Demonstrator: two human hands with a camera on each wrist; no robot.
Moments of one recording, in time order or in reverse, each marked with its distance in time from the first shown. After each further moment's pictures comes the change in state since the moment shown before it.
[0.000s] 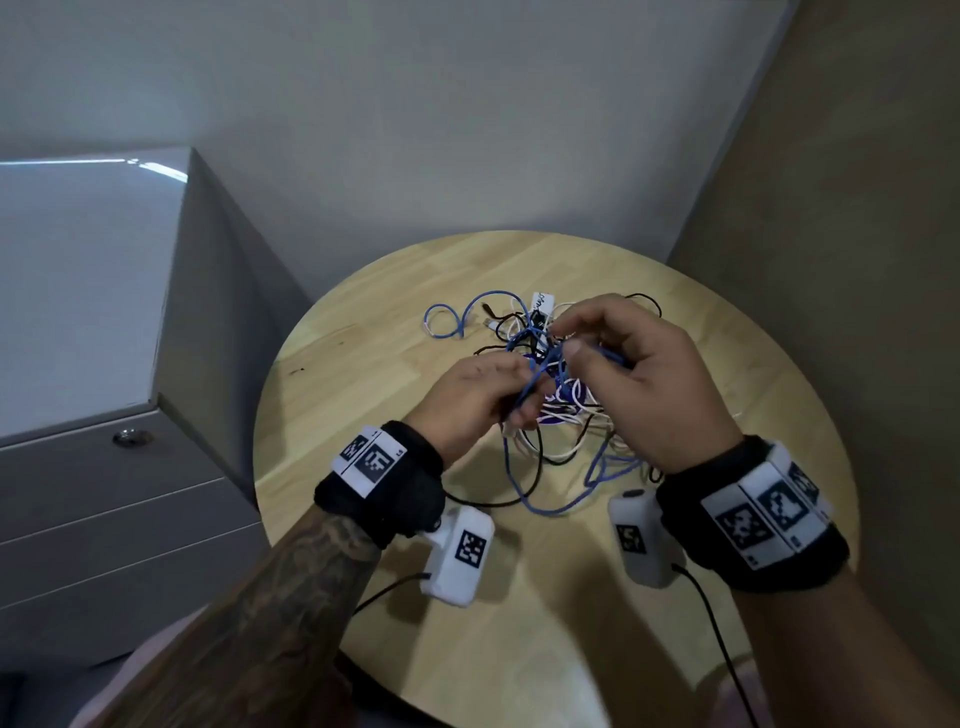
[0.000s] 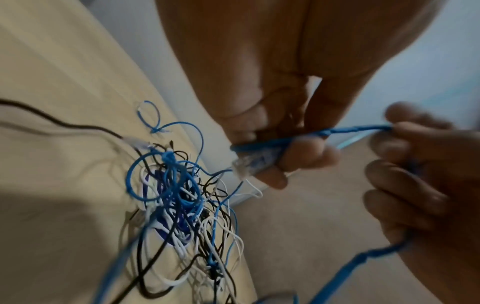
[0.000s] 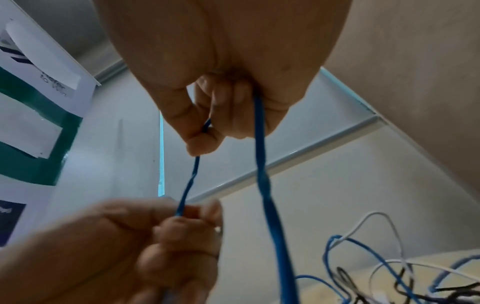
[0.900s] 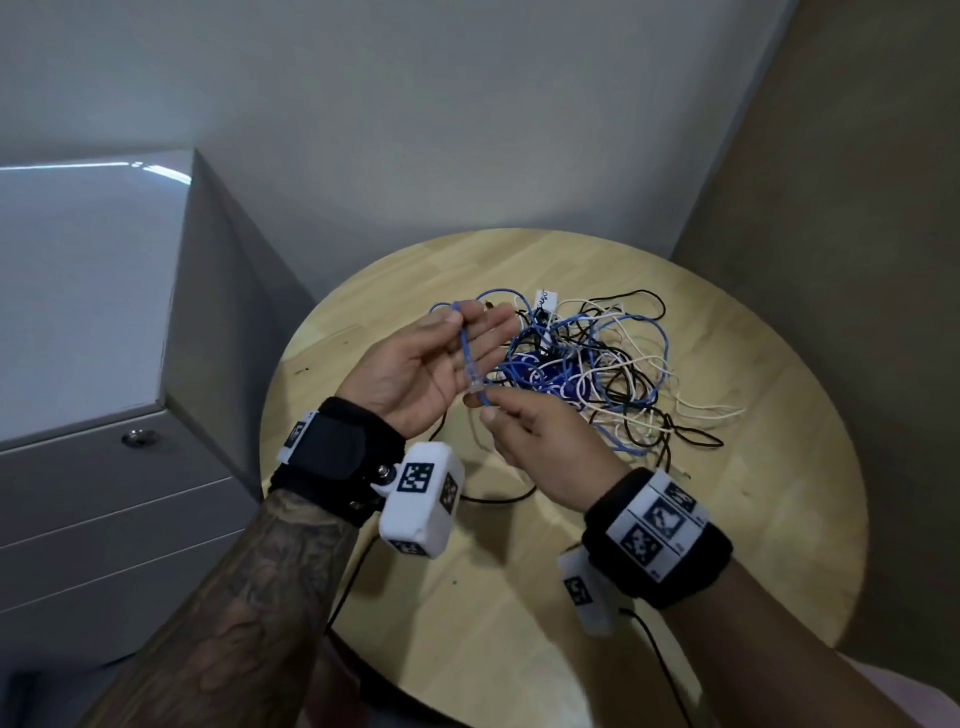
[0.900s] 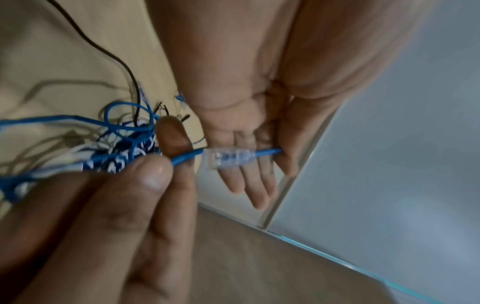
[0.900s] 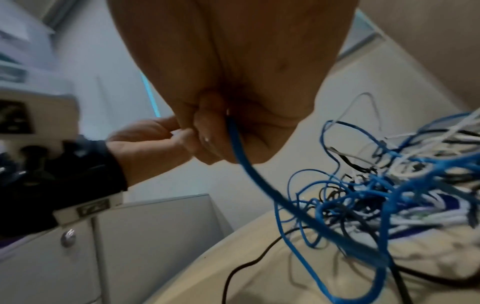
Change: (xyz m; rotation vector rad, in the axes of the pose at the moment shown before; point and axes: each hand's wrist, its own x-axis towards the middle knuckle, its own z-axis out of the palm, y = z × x) left_hand -0.007 0.028 -0.044 -0.580 0.011 0.024; right_hand -0.019 0.043 0.067 0.014 -0.309 0.240
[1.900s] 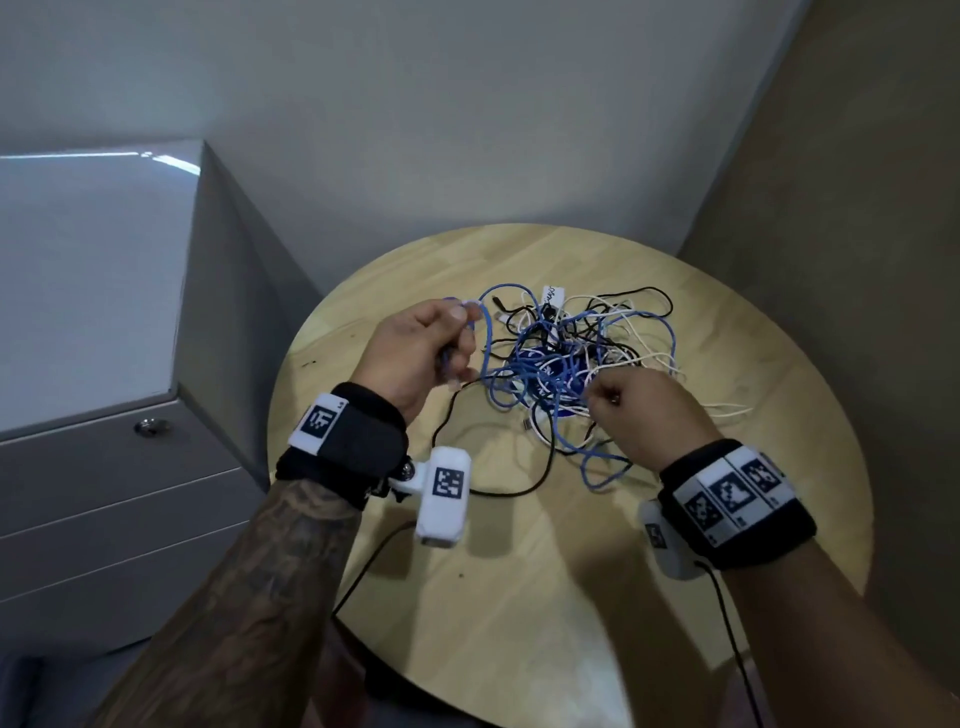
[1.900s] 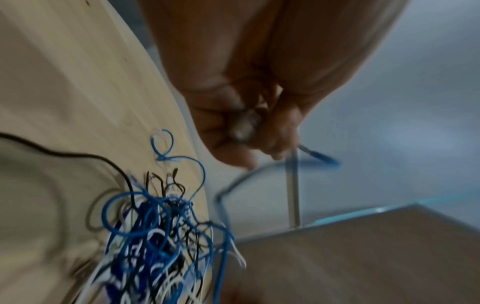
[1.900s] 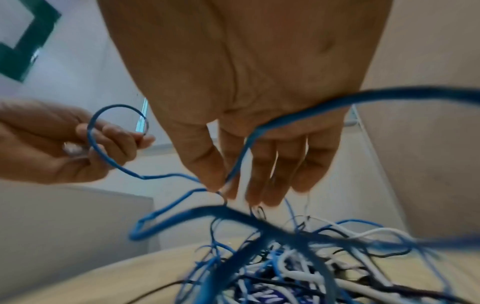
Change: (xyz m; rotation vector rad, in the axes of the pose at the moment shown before) left_hand 0.003 0.001 -0.006 0.537 0.352 0.138; right_hand -0.001 0.017 -0.068 -0.782 0.154 0.291
